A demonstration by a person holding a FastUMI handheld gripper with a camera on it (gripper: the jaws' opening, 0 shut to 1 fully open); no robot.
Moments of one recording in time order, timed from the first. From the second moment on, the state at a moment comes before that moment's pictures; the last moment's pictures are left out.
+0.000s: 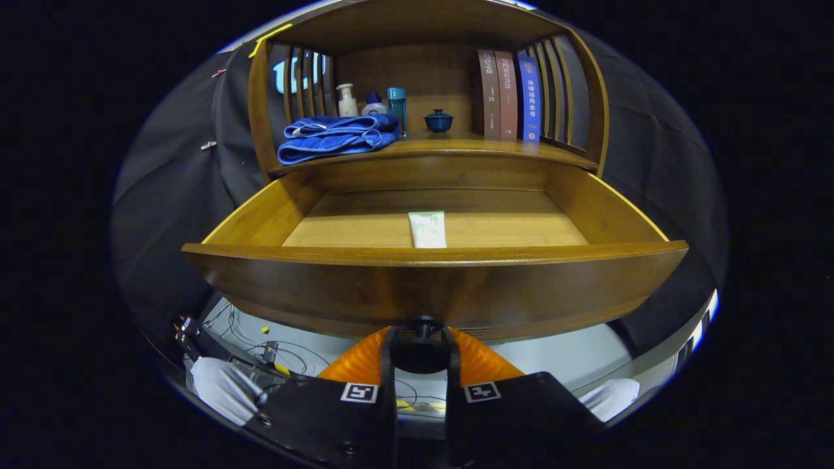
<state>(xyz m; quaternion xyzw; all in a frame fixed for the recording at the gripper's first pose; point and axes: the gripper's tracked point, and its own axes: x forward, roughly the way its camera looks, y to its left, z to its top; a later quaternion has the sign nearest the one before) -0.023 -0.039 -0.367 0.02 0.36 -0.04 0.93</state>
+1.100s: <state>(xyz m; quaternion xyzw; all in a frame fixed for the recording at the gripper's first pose) 0.064 -0.039 -0.265 0.03 0.38 -0.05 0.92</state>
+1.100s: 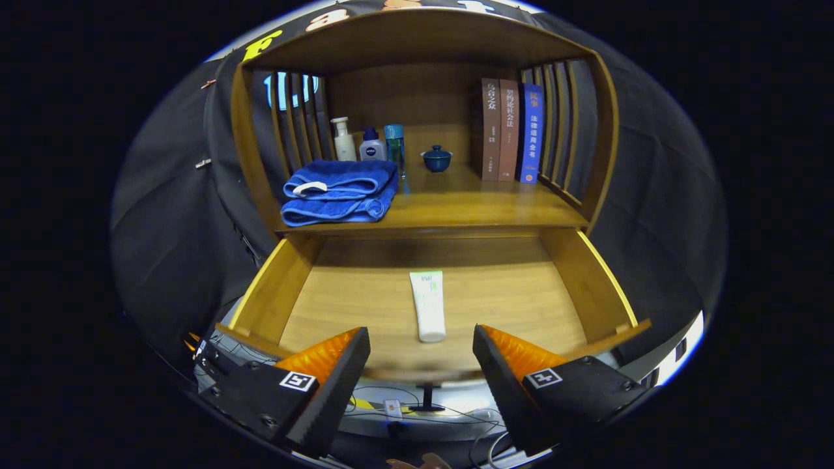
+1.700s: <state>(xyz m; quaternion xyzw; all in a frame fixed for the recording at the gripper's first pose) 0.119 -0.052 -0.393 0.03 0.57 -0.05 0.82</state>
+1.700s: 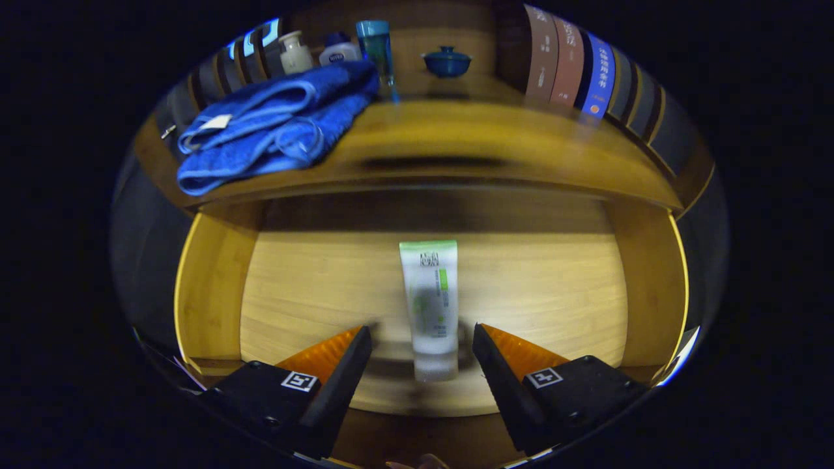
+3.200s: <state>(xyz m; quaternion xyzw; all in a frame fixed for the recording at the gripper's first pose) 0.104 -0.047 -0.276 0.03 0.48 -0.01 0.88</state>
